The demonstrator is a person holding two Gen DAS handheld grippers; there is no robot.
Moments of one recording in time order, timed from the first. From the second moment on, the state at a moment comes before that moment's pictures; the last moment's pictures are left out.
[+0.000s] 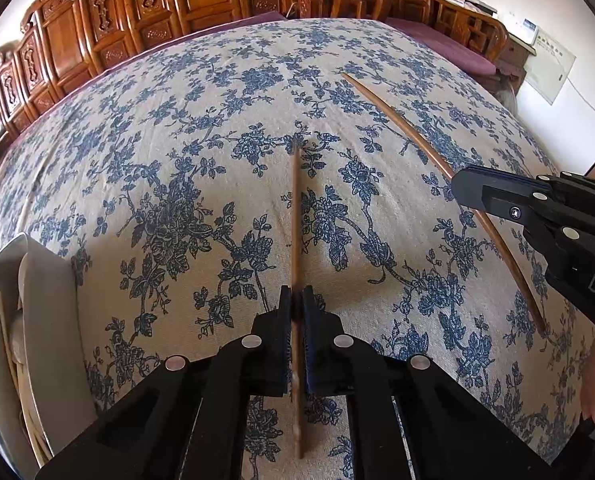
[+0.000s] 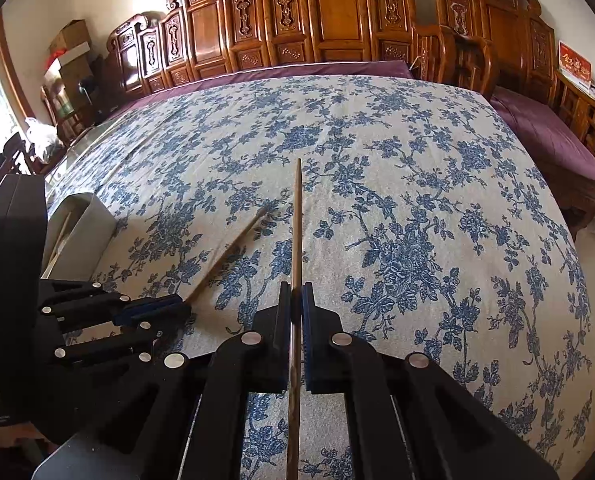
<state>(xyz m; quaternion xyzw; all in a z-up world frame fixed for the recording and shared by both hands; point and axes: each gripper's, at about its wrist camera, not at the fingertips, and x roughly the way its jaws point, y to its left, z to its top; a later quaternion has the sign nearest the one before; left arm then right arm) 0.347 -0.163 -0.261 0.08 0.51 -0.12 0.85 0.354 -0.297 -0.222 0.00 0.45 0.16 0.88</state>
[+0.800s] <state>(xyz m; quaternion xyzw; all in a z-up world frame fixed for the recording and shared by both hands) 0.301 -0.106 -0.216 0.06 0.47 -0.11 0.87 0.332 -0.246 -0.204 -0.04 0.42 0.21 0.88</state>
